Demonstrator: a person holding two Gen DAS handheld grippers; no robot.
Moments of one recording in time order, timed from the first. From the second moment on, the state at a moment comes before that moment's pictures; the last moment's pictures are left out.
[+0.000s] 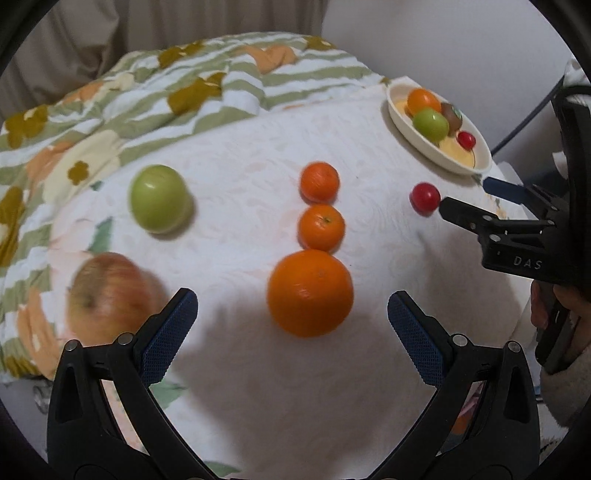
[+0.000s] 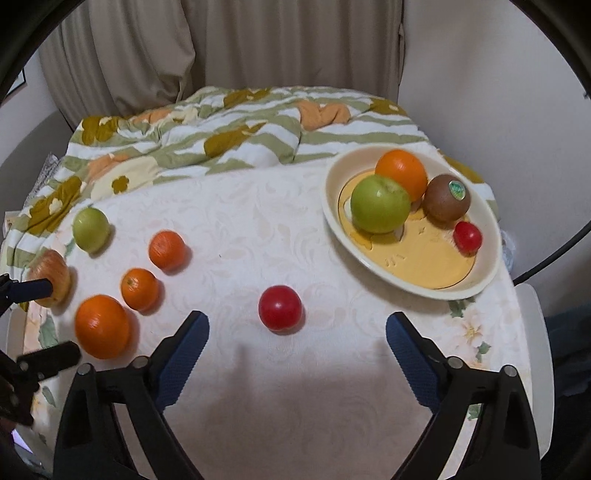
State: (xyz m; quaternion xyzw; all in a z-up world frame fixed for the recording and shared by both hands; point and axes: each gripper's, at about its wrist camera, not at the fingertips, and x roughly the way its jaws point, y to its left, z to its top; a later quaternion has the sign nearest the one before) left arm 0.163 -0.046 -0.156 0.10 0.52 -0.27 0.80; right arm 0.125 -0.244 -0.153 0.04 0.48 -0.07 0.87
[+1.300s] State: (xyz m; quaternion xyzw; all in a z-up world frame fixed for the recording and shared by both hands) left arm 0.163 -0.032 -0.185 0.09 0.53 -0.21 0.81; right arm 0.153 -0.229 -0.184 -0.01 0.51 -0.03 0.86
